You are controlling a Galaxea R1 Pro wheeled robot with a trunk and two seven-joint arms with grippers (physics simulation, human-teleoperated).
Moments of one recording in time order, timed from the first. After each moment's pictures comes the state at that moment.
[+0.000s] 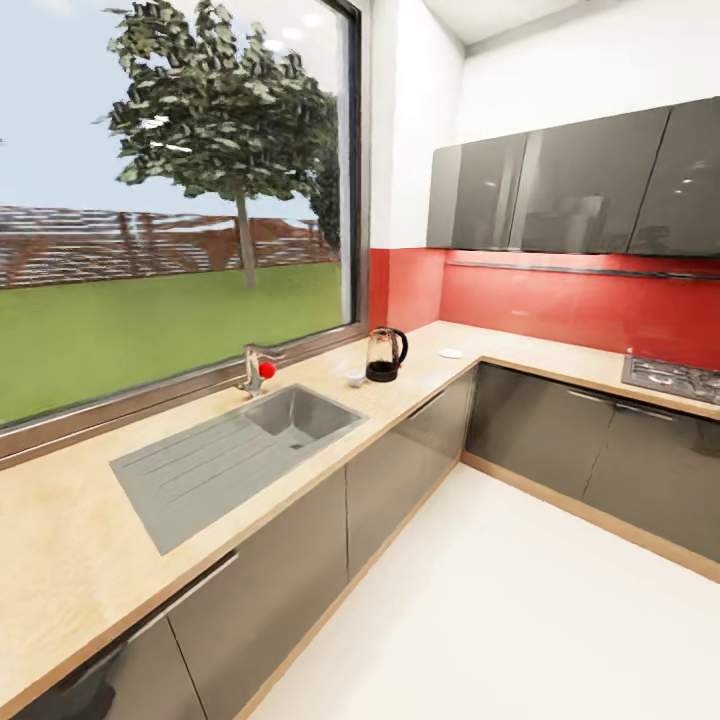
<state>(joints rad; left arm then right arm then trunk) 0.24 0.10 0.45 -0.24 -0.30 -0.14 0.07 -0.01 0.01 -0.07 -0.12 0.06 -0.13 0.00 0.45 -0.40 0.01</state>
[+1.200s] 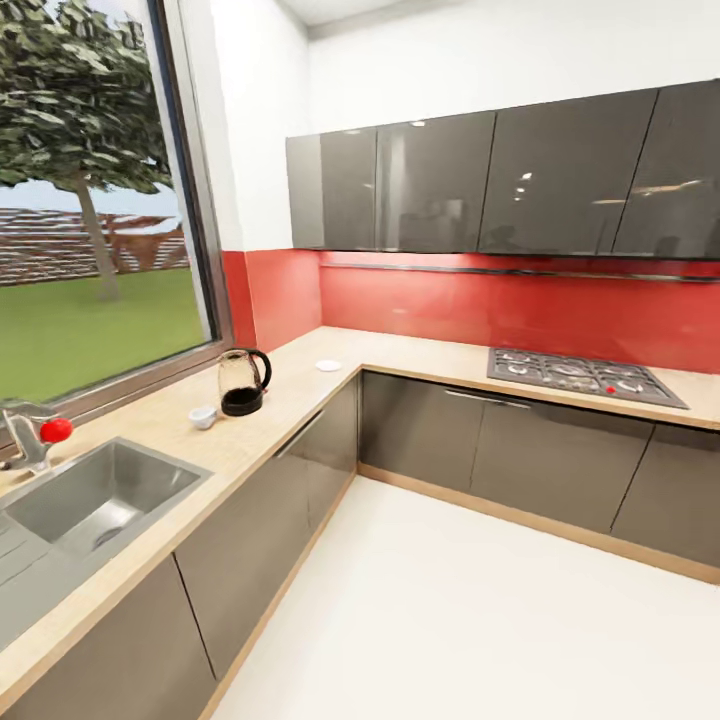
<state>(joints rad) 0.24 0.10 0.46 -0.24 -0.30 -0.14 0.07 -0.01 0.01 -0.07 -0.12 0.06 -0.13 0.00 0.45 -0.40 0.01</state>
